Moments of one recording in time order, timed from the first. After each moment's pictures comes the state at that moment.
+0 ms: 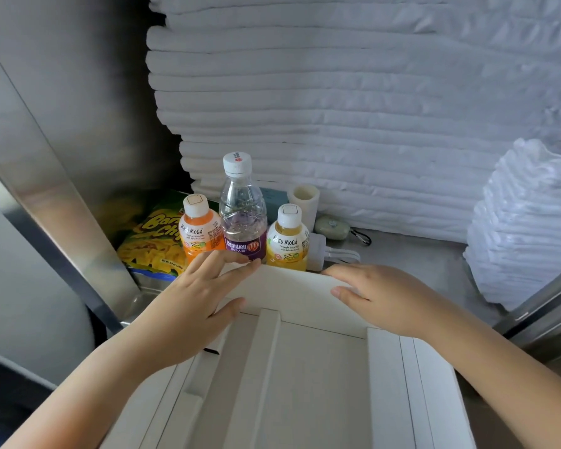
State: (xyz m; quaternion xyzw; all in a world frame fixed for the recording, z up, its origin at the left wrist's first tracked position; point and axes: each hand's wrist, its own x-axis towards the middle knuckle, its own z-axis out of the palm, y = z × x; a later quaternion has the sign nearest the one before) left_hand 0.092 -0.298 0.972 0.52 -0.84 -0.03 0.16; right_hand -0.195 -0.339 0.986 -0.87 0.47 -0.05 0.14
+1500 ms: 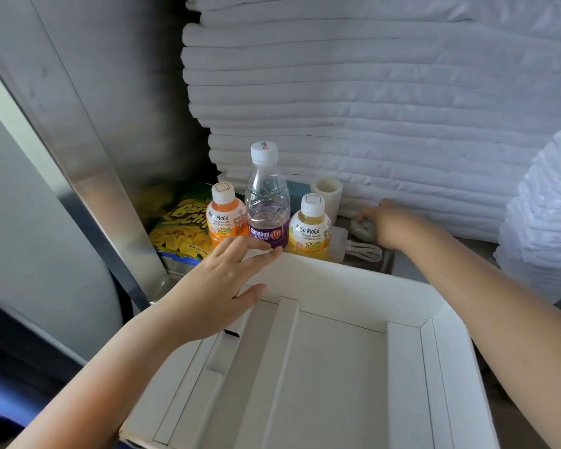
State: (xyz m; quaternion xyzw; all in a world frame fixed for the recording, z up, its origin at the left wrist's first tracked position) left_hand 0.092 -0.294 0.976 0.53 -0.84 -0.02 0.14; right_hand -0.188 -0.468 0.966 -0.77 0.63 0.05 0.04
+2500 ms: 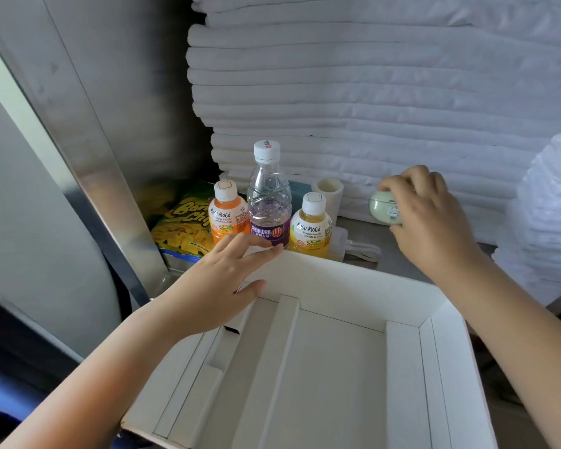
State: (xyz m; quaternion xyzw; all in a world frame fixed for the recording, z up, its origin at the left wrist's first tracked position) left_hand 0.091 -0.293 0.976 0.53 -0.84 -0.03 0.14; right_hand -0.196 -0.379 1.014 -0.80 0.53 -0.24 -0.18
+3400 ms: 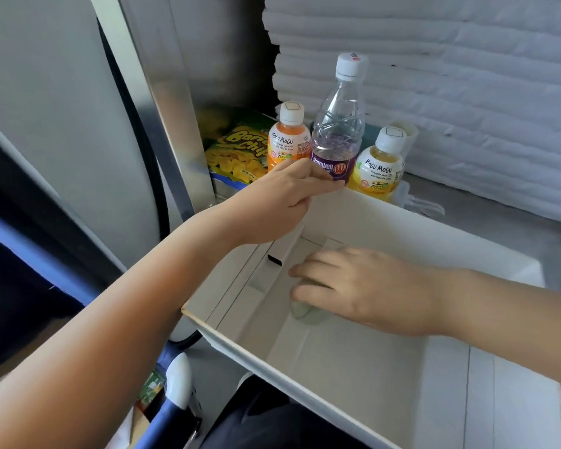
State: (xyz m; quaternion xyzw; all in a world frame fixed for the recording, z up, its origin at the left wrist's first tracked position) left_hand 0.091 -0.295 0.983 0.54 -0.81 -0.12 0.20; right_hand -0.109 -0.293 0.969 -0.99 -0.02 0.03 -0.11
